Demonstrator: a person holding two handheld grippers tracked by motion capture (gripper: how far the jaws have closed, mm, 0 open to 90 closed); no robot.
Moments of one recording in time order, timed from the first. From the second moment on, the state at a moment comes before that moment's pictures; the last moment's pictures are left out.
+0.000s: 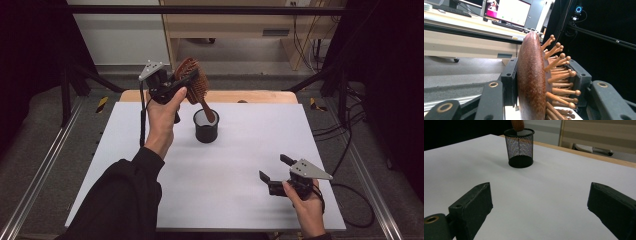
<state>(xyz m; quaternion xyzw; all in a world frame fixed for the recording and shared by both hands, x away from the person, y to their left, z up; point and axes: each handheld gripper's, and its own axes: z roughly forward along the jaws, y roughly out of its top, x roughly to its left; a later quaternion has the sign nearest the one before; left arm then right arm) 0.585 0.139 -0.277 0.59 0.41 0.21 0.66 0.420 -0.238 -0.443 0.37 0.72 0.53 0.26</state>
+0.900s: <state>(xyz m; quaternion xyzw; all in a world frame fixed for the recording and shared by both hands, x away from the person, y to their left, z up) 0.601 0.130 -0.296 0.61 0.40 0.23 0.65 0.421 -0.237 -0.445 0.37 0.72 0.53 0.26</state>
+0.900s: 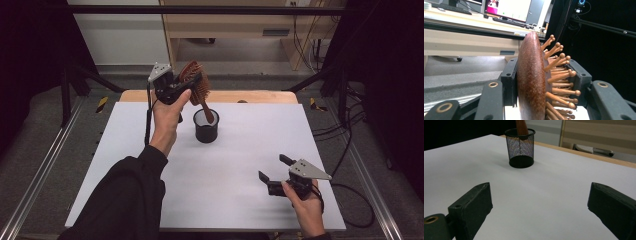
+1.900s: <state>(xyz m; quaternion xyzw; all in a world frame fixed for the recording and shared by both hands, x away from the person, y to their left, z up) 0.607 0.122 -0.316 0.63 0.40 0.23 0.63 0.421 -0.236 -0.445 0.37 0.72 0.53 0.26</state>
